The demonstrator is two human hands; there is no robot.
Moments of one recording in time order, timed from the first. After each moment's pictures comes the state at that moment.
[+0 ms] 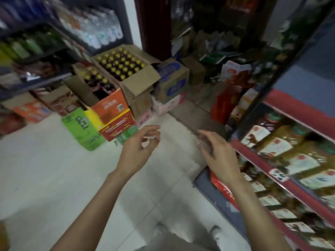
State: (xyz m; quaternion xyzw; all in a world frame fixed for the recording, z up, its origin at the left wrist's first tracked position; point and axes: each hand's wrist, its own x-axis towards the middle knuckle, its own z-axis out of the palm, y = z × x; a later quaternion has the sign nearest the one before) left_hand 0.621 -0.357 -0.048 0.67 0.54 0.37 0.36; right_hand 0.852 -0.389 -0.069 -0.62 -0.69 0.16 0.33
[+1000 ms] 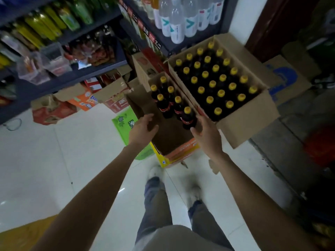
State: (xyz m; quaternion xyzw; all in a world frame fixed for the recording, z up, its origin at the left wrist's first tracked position) left_hand 0.199 0.166 -0.202 0.57 0.76 0.15 0.26; right_hand 0.429 0.182 -0.219 -0.61 -0.68 0.32 0.24
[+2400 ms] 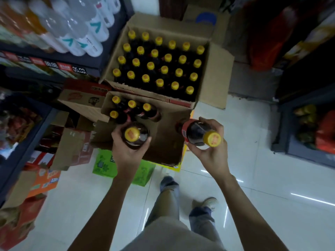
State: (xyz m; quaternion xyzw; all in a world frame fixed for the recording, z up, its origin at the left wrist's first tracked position) left_hand 0.146 0.246 -0.205 0.67 0.56 0.32 0.36; right_hand 0.332 0.123 -0.197 -0.76 -0.35 0.24 0.49
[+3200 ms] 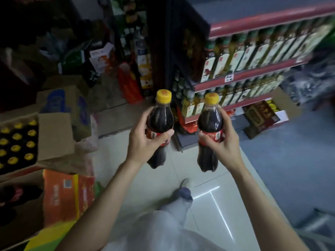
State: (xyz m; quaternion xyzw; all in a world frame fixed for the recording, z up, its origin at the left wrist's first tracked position) left_hand 0.541 -0.154 -0.071 0.78 0.11 0.18 0.59; right_hand 0.607 -0.372 -0.072 -0.80 -0.17 0.01 0.57
